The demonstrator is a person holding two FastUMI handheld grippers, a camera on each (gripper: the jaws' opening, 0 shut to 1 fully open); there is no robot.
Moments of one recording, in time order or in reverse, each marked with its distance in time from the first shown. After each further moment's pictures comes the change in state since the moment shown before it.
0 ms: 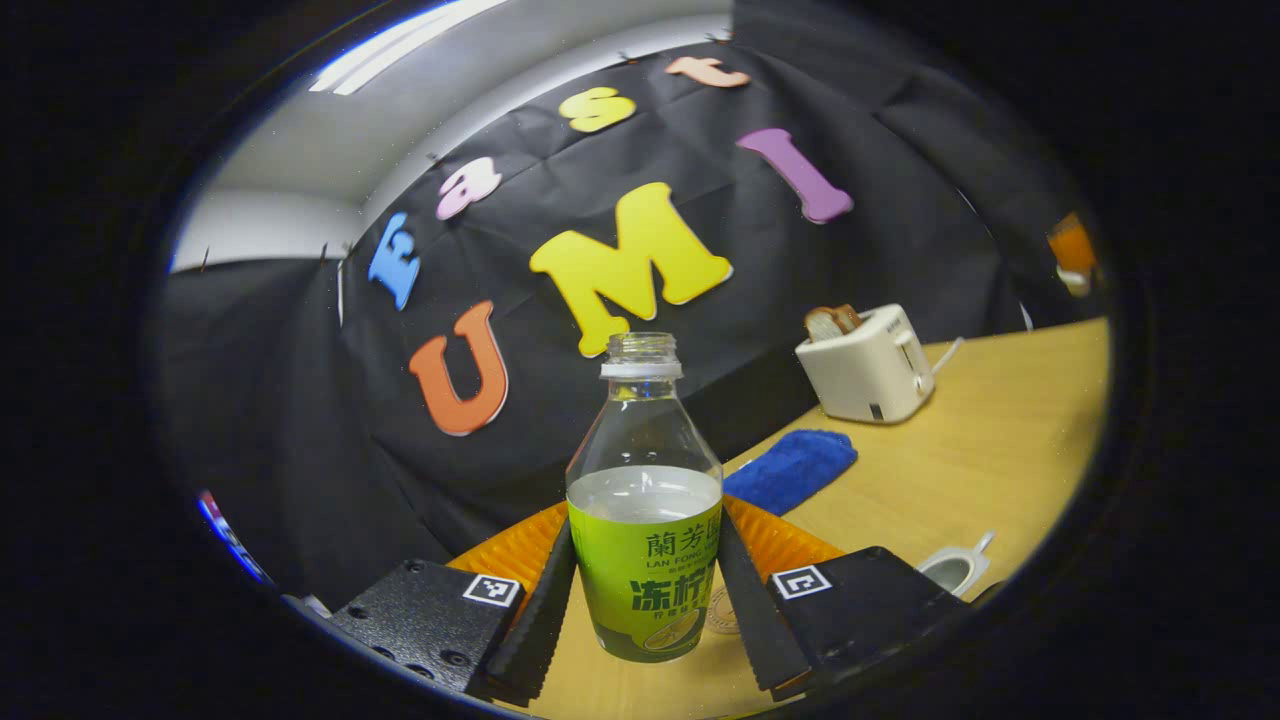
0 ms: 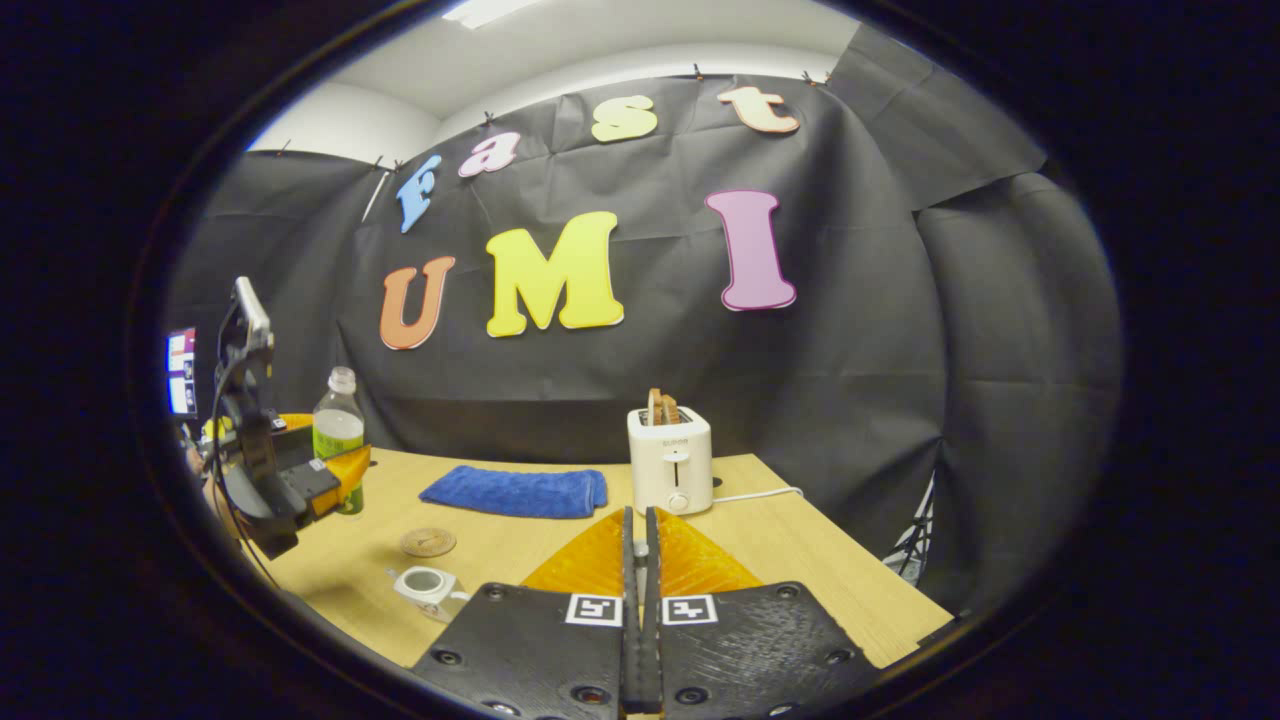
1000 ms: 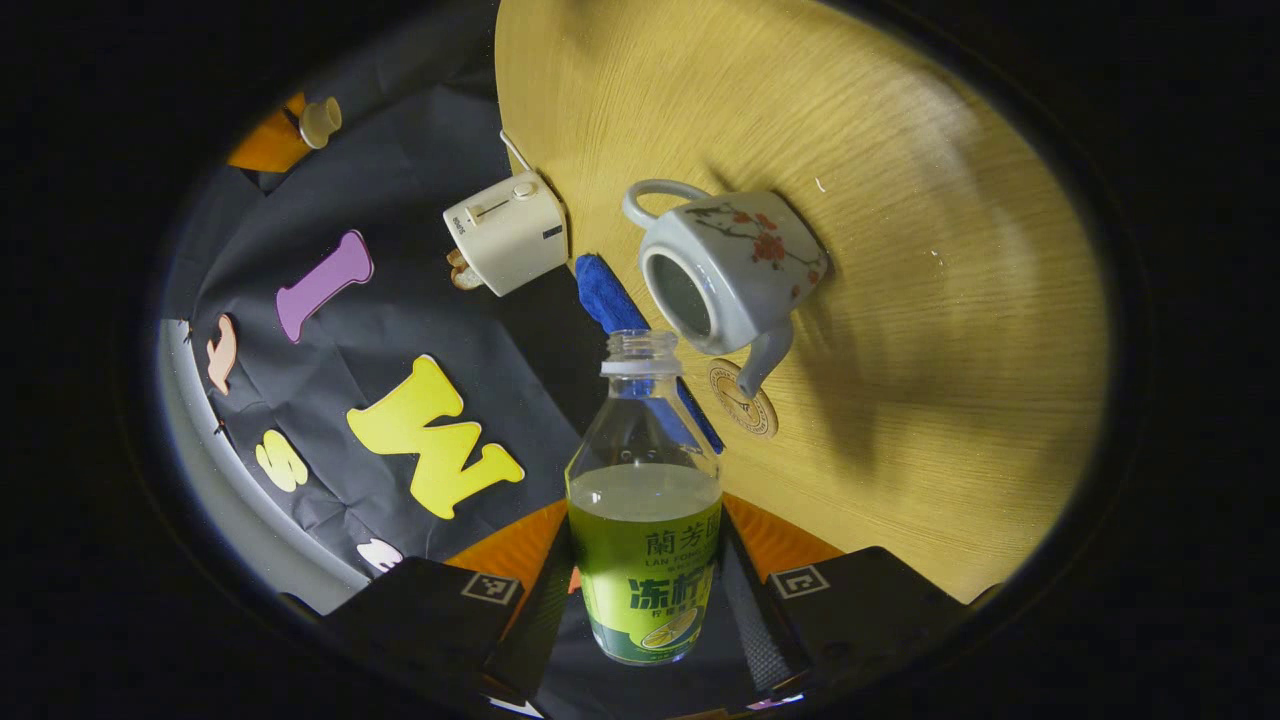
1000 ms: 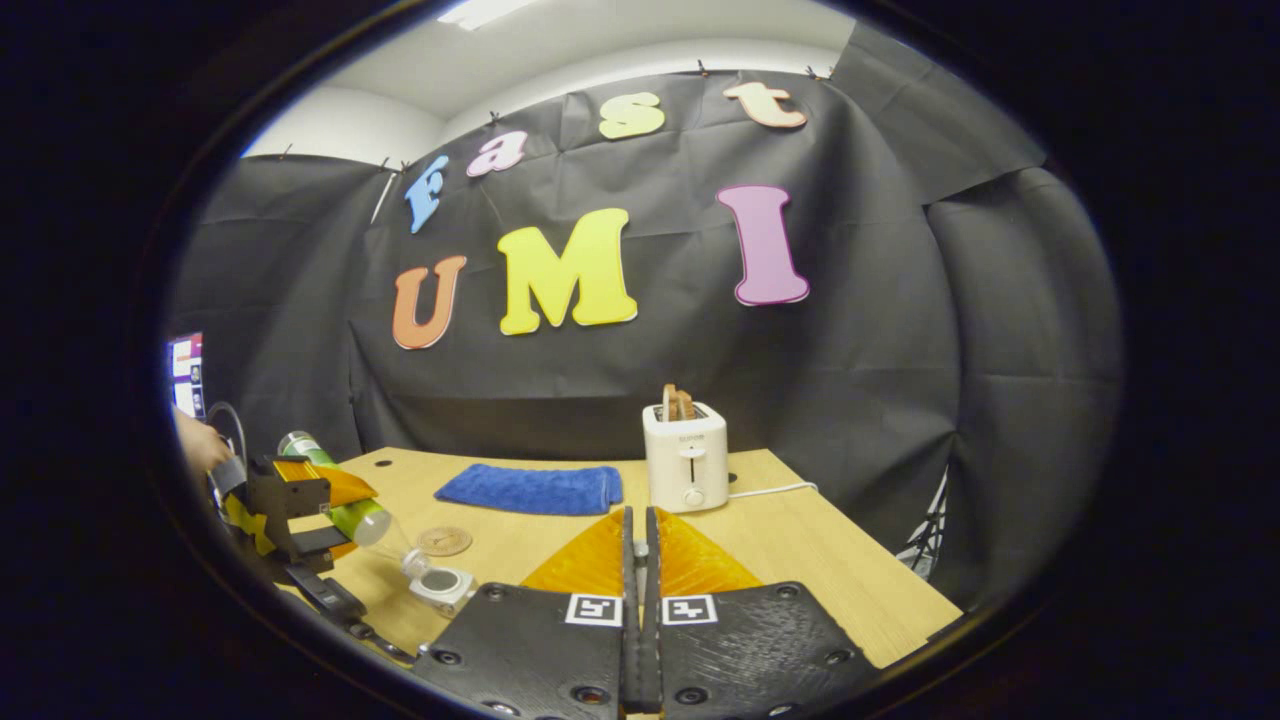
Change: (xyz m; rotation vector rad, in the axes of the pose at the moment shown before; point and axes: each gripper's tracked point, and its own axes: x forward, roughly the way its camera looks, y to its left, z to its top) left arm -0.057 -0.043 -0.045 1.773 0.253 -0.238; right arm -0.004 0.007 0.000 0.014 0.014 0.035
